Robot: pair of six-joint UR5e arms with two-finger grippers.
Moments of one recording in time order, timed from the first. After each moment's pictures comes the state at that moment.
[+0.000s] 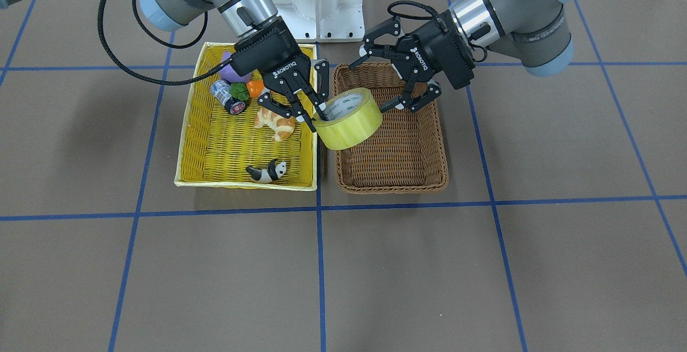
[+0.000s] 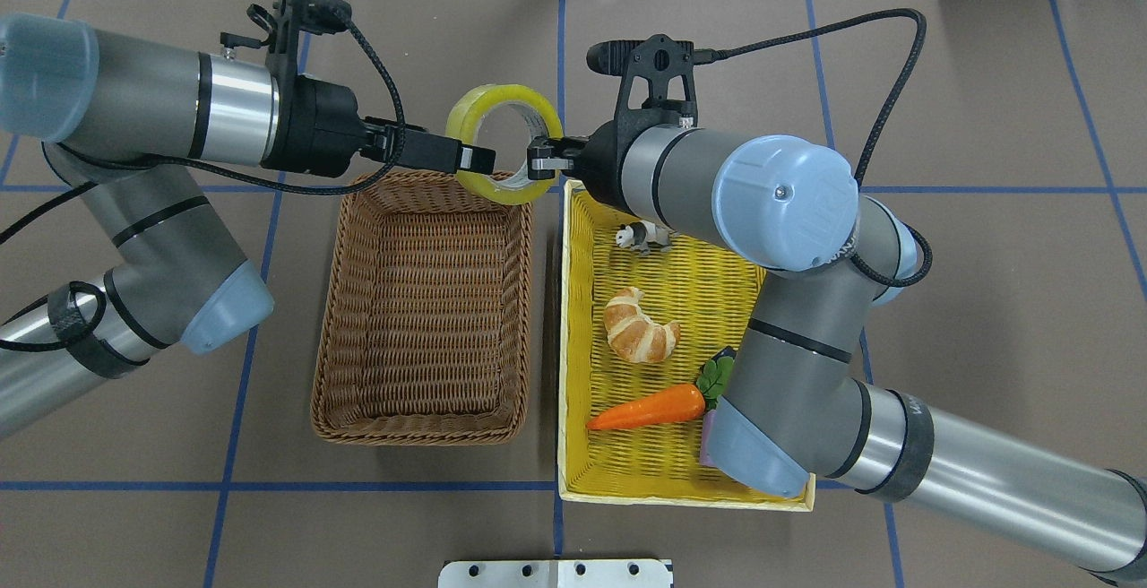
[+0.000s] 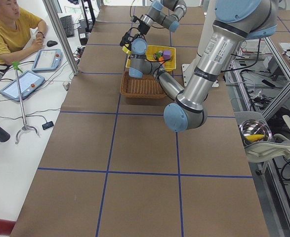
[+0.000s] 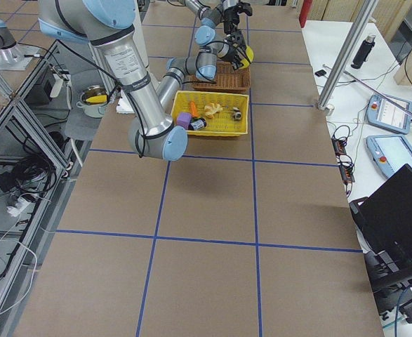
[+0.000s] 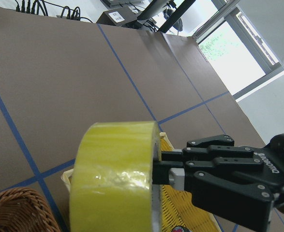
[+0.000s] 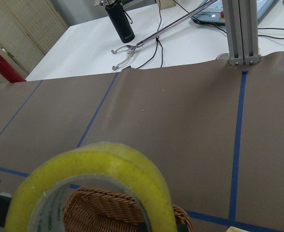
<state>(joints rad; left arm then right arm) -0.78 -2.08 -1.69 -2.70 -2.15 -1.14 0.52 -0.96 1.81 -1.00 1.50 1.10</state>
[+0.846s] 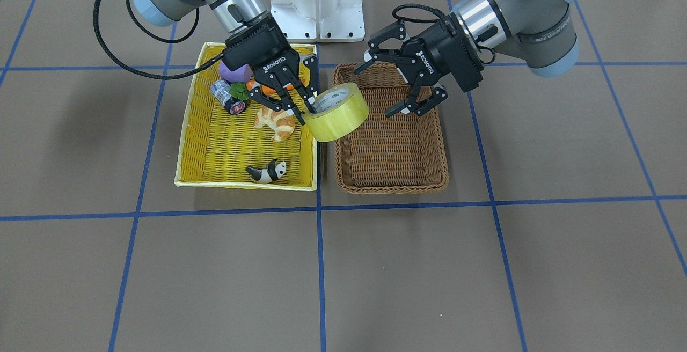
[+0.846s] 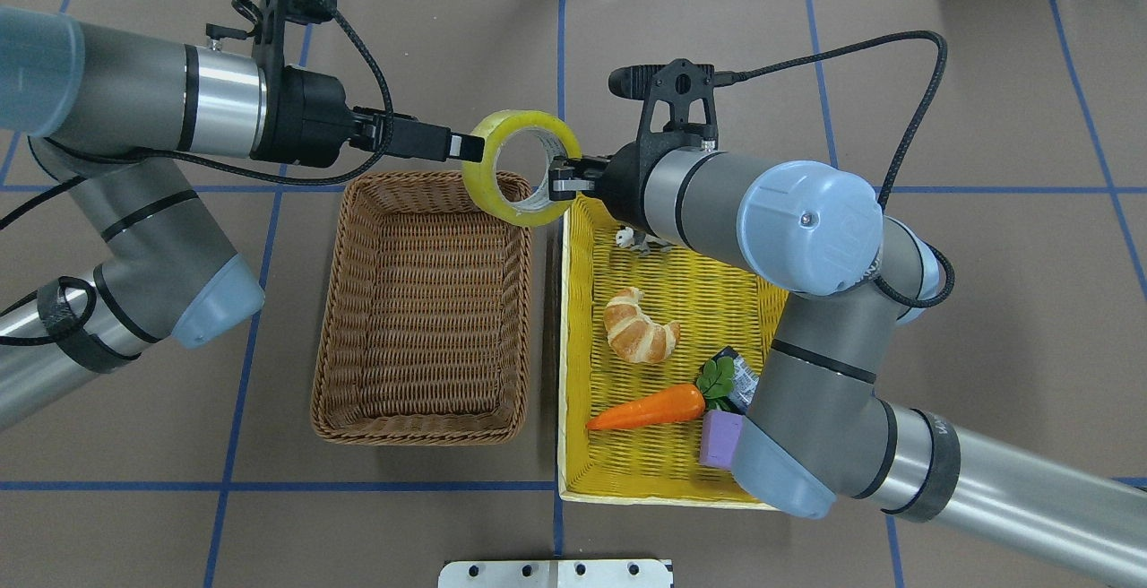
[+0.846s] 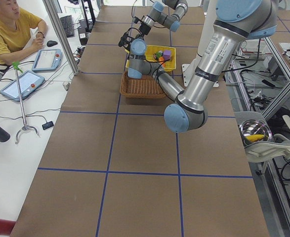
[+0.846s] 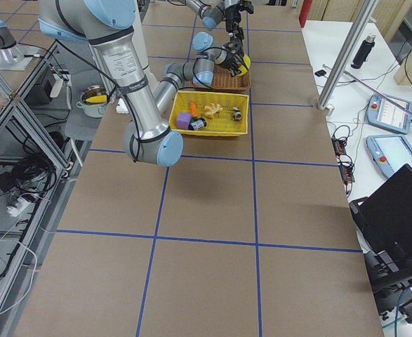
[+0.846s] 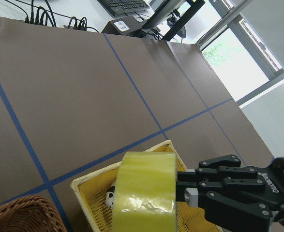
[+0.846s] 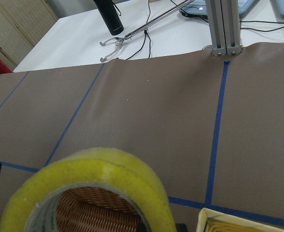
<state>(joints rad) -0.79 -2.07 -1.69 -2.70 -2.14 -1.14 0.50 -1.00 1.85 -1.01 1.49 1.10</state>
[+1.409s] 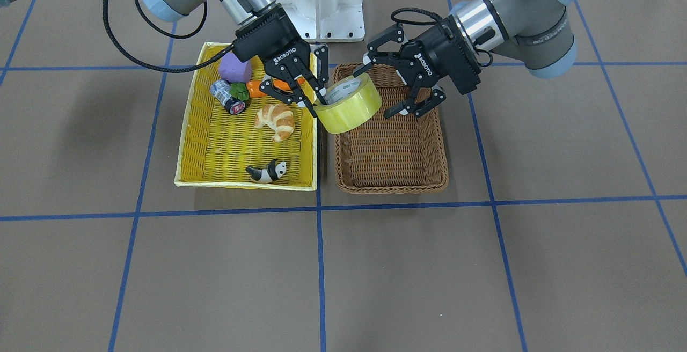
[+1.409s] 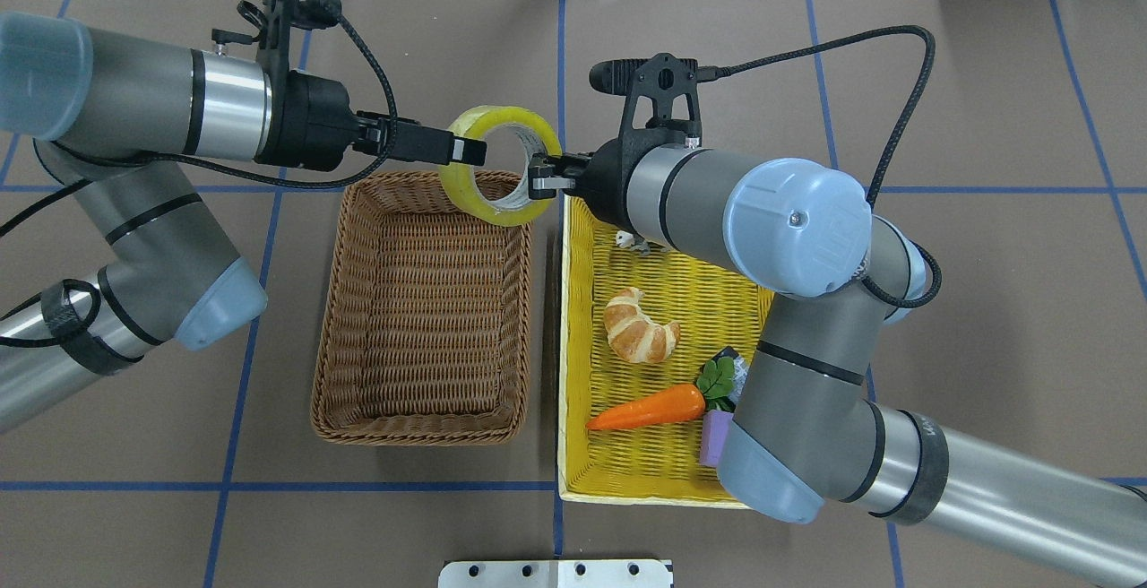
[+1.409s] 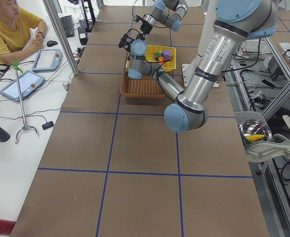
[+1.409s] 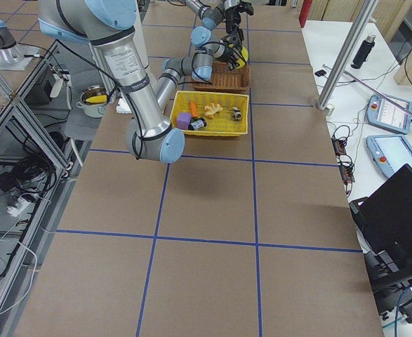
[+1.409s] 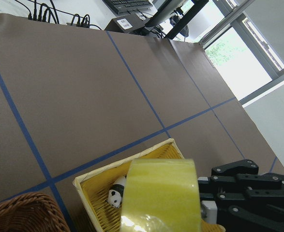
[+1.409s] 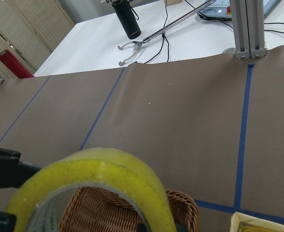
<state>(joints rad) -0.78 -2.07 -1.69 -2.70 -2.14 -1.16 0.50 -0.98 1.85 -1.01 1.49 1.10</state>
